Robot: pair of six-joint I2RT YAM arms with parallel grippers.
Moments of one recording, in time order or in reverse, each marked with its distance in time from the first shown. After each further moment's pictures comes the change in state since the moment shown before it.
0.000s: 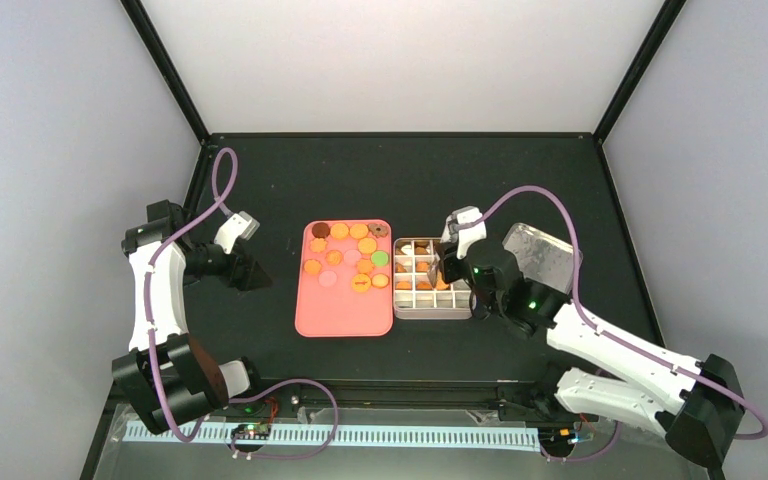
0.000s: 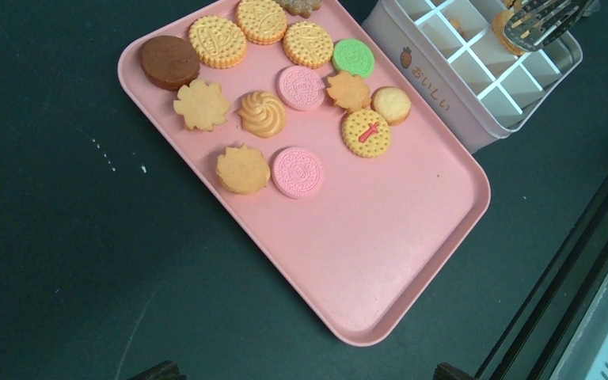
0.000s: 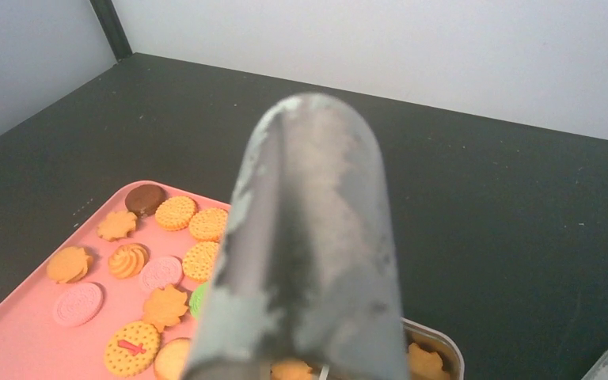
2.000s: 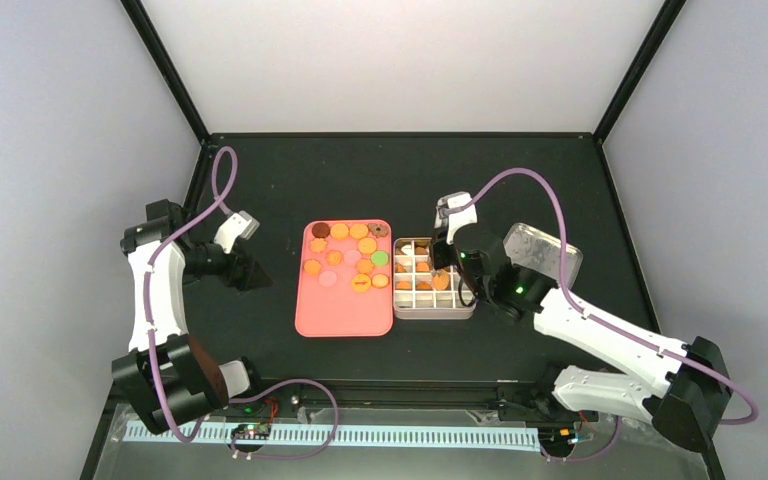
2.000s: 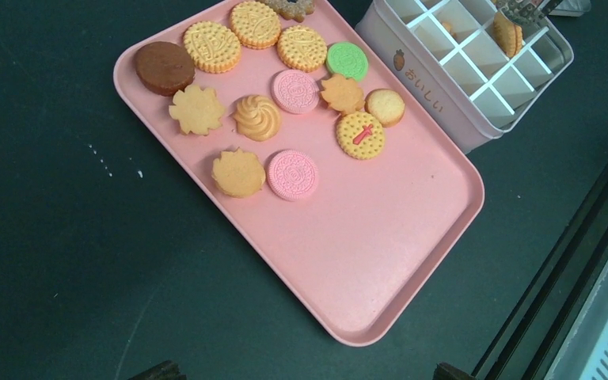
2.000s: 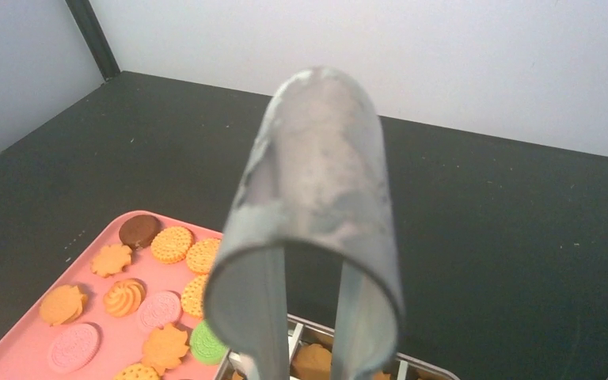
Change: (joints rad) left arm 0.000 0.000 0.012 -0.018 0.009 0.015; right arm 0.003 0.107 0.119 -0.011 0.042 0.016
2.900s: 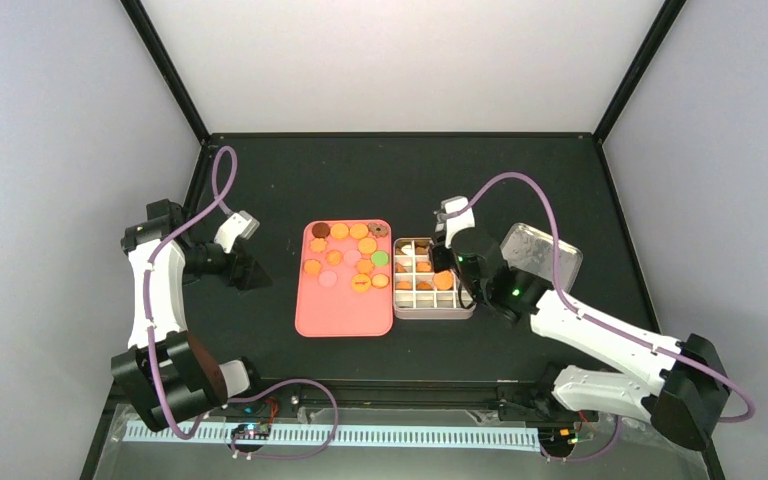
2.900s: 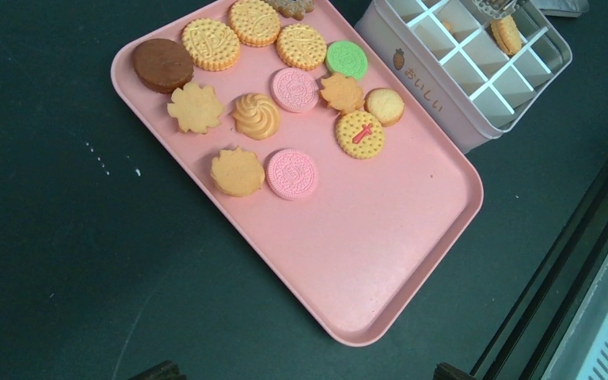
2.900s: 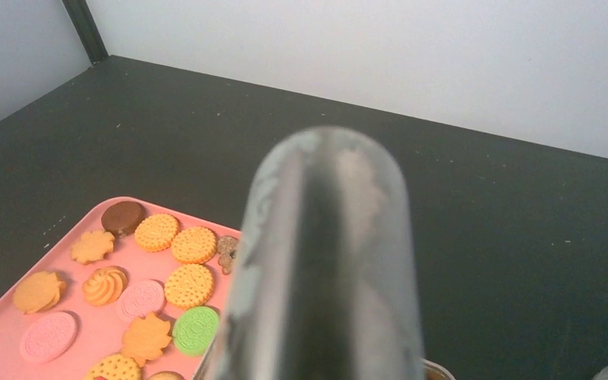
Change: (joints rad) left arm 0.000 0.012 0.001 0.000 0.001 0.000; right arm 0.000 0.027 -0.033 0.044 0.012 -0.037
